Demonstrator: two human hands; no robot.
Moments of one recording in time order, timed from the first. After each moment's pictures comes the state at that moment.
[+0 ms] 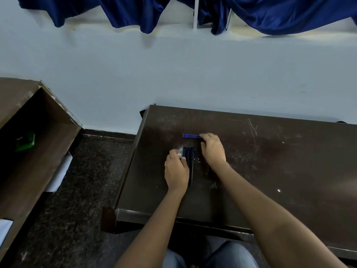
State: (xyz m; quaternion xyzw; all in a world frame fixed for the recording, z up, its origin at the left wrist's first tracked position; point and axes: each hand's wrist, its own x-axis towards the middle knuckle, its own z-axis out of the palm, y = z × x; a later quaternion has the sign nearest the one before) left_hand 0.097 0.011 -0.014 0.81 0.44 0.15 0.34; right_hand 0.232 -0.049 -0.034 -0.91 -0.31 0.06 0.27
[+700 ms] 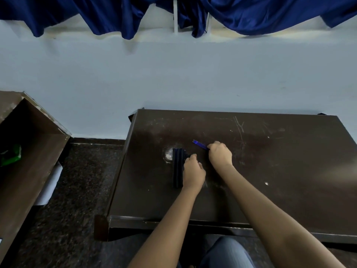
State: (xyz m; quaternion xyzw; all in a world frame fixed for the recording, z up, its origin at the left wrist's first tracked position) left_hand 0.134 -0.041 -0.009 0.83 0.36 0.02 0.44; right_hand 0.245 -0.097 -0.030 -0.96 -0.24 0.10 0.06
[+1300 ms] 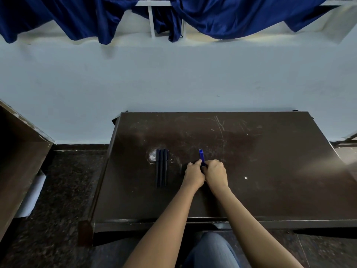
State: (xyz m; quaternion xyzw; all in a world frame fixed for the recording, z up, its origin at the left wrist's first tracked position) left_hand 0.152 -0.088 -0.008 0.85 0.28 -0.16 0.43; right_hand 0.197 -0.164 -0.032 -0.96 -0.12 0.14 0.21
